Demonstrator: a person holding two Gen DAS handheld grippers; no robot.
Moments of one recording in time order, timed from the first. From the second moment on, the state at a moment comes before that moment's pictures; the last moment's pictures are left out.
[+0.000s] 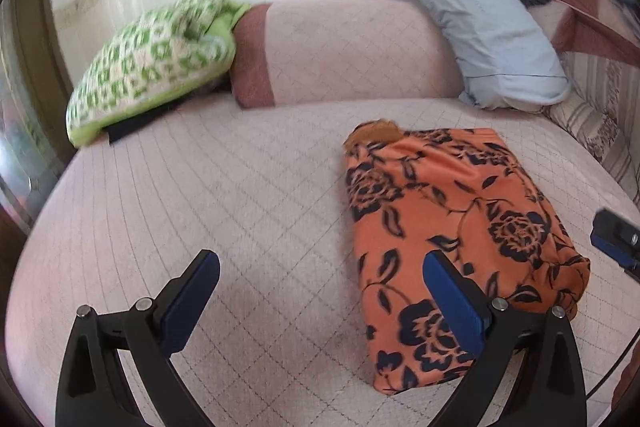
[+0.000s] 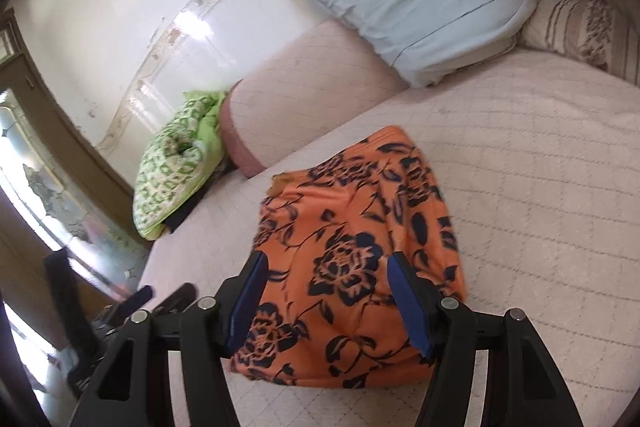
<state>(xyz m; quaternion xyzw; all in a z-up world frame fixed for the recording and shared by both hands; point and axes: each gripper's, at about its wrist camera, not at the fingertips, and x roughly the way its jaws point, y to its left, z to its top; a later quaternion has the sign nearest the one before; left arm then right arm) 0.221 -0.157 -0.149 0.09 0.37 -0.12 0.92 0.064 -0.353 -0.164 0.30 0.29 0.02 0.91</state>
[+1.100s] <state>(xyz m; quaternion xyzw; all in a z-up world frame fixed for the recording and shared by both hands) 0.242 -0.151 -0.176 0.03 0.41 -0.25 0.88 0.084 -0.397 -0.188 0.30 0.32 -0.07 0.89</state>
